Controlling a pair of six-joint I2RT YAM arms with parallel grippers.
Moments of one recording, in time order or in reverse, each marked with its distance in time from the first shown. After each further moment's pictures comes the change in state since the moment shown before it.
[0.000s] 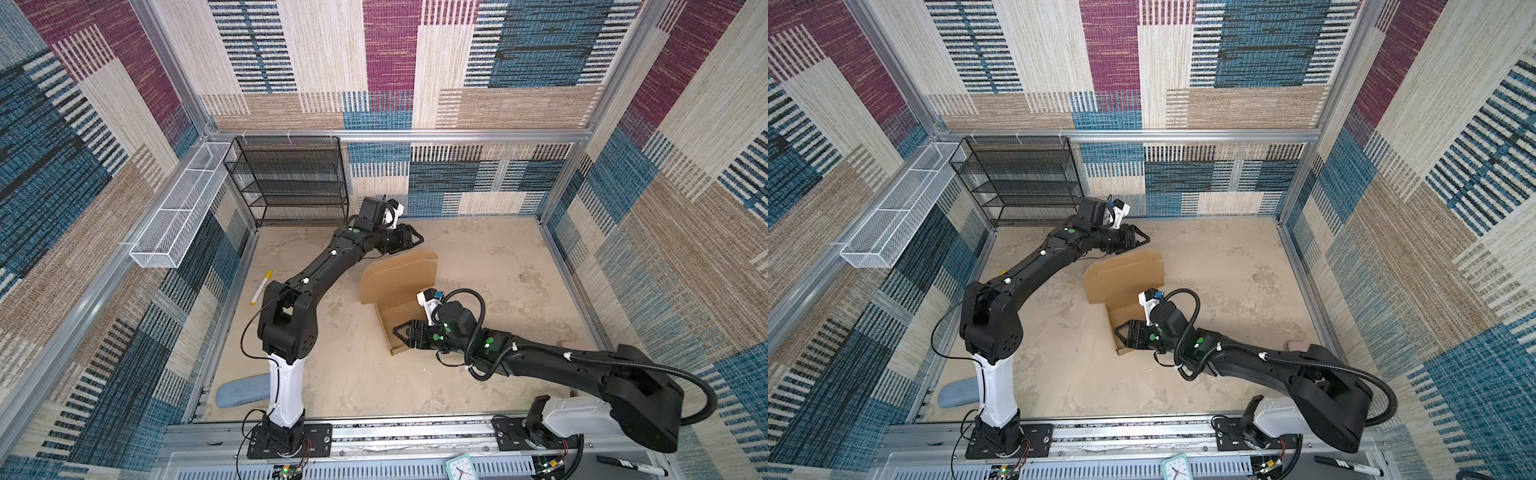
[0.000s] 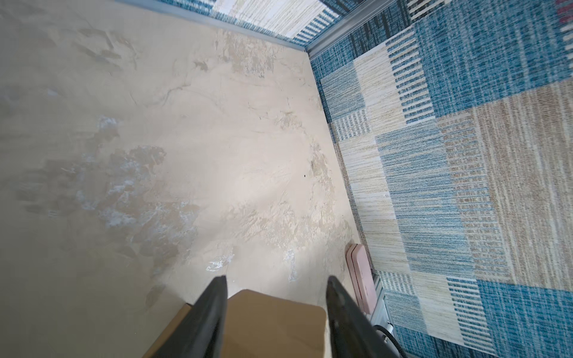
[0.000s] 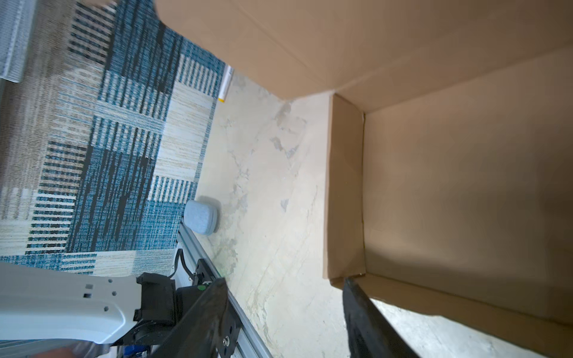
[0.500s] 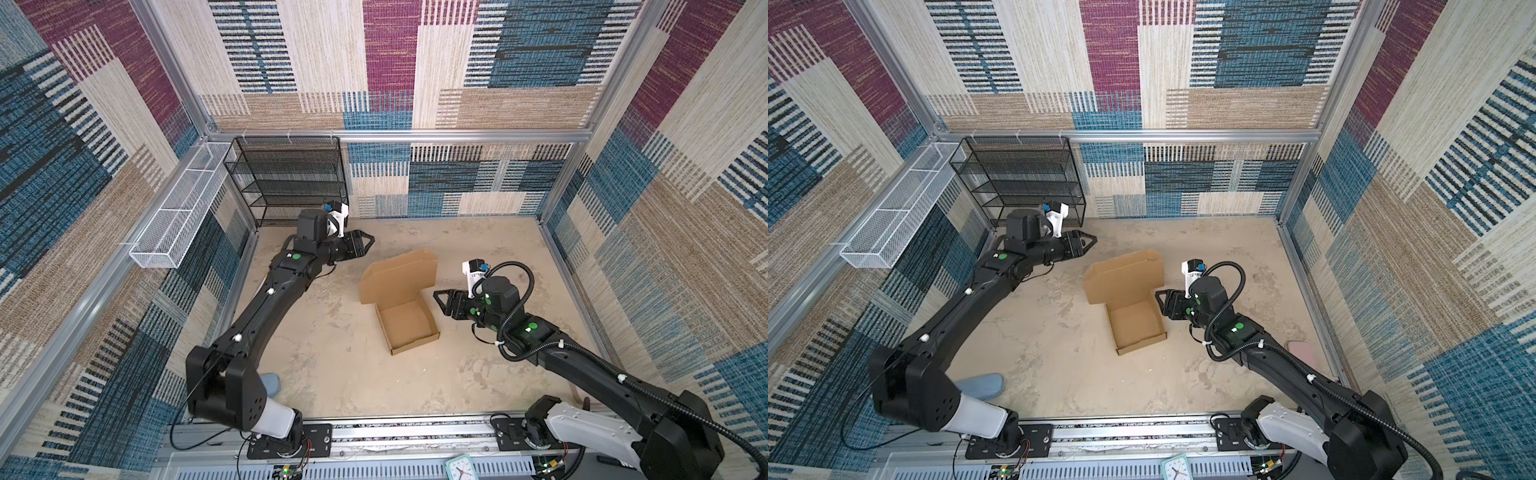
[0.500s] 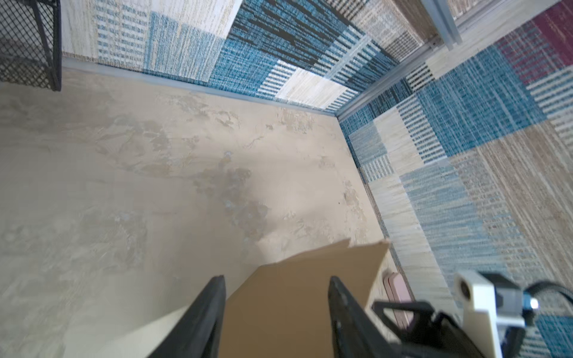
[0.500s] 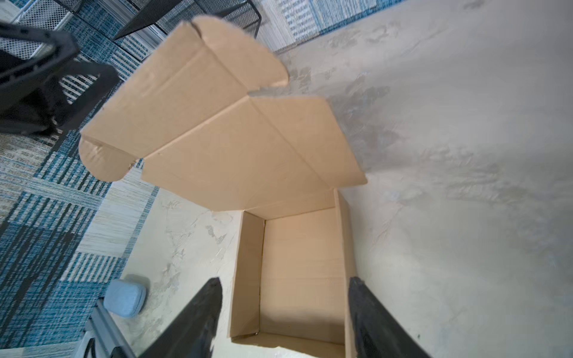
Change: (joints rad) left arm 0.178 -0.587 -0.557 0.109 -0.145 0.105; right arm -0.345 -0.212 0.068 -0.252 0.057 -0.344
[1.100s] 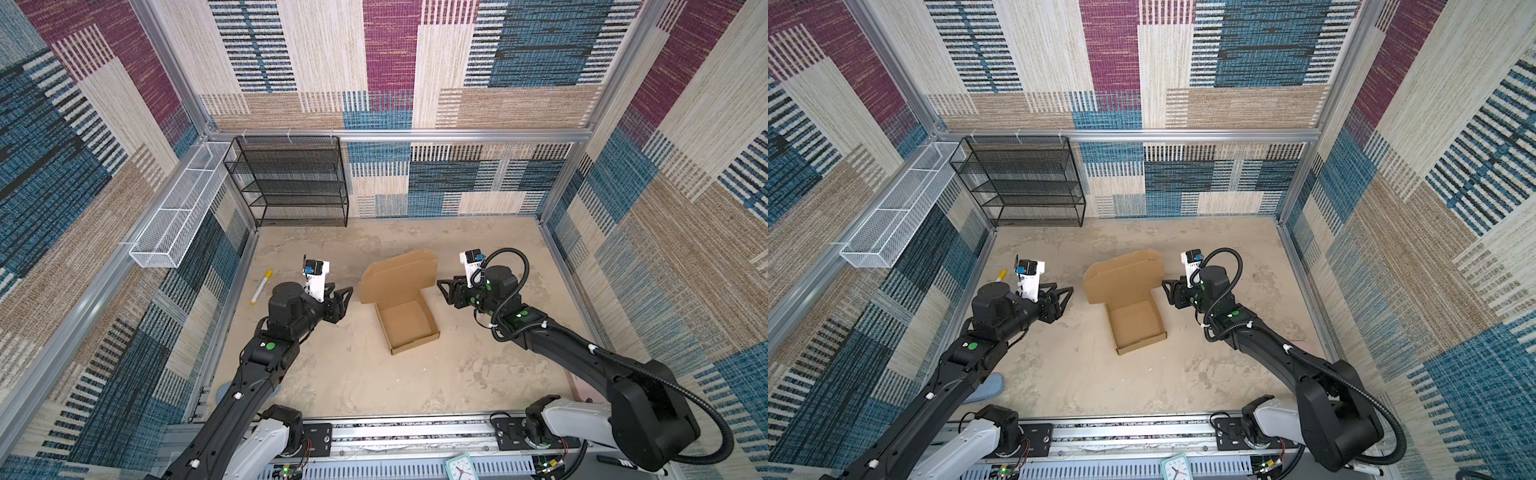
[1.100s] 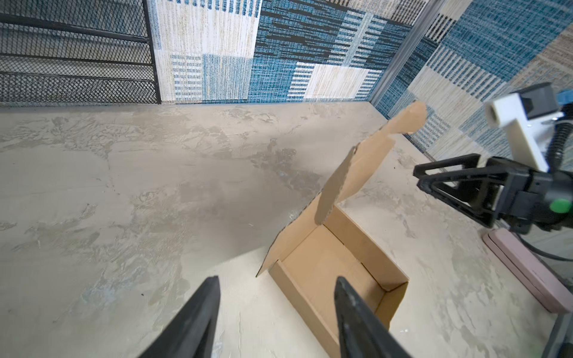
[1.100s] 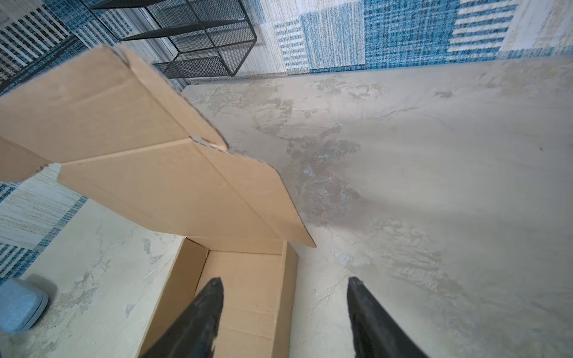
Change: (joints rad) left arm 0.002 -0.562 -0.602 0.171 -0.143 0.294; right arm -0.144 0.191 -0.035 0.266 -0.098 -0.268
